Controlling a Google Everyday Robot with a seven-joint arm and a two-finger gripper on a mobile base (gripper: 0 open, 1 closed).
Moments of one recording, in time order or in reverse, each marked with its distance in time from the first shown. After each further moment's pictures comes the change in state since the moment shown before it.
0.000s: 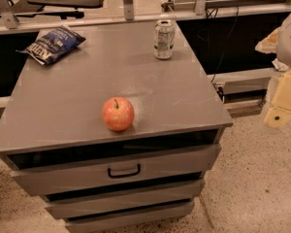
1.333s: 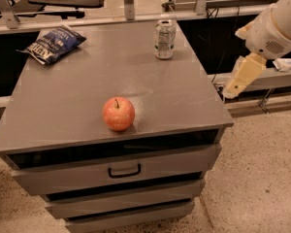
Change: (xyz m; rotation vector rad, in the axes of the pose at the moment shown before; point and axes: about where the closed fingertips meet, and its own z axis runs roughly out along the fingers) arm -0.017 -0.115 0.073 0.128 -0.189 0.058
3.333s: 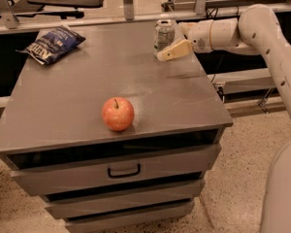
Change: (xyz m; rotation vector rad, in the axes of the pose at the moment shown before) arm -0.143 -0.120 0.163 -0.077 -0.790 0.242
